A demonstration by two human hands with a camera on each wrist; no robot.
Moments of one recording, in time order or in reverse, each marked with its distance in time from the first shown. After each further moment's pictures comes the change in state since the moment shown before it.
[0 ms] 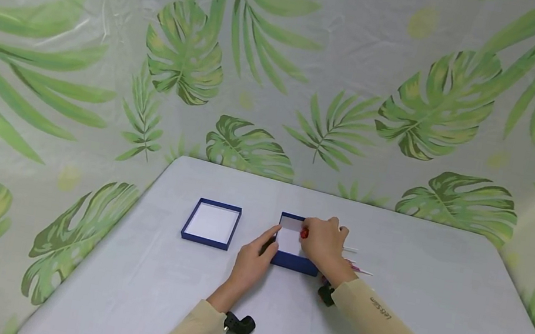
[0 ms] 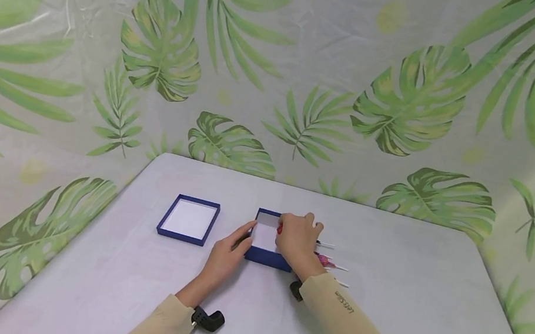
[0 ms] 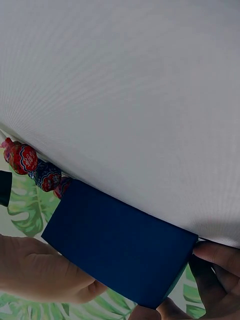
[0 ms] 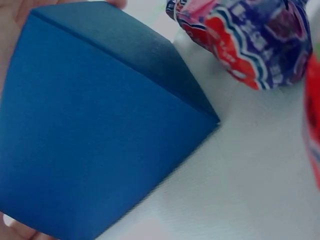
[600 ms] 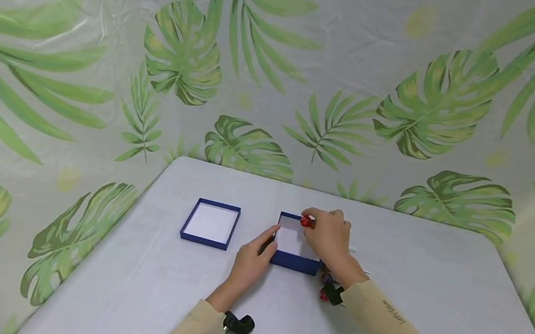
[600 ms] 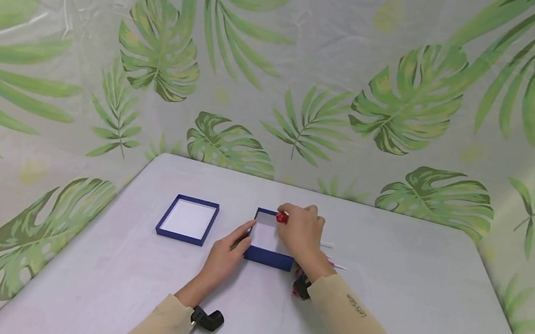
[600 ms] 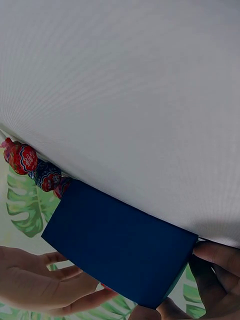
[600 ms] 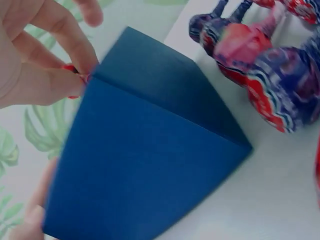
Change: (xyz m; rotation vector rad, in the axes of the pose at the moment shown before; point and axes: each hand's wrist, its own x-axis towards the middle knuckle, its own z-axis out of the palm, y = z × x) left_hand -0.001 0.000 0.000 0.022 0.001 0.002; right_hand -0.002 0.002 -0.024 0.098 0.083 -0.041
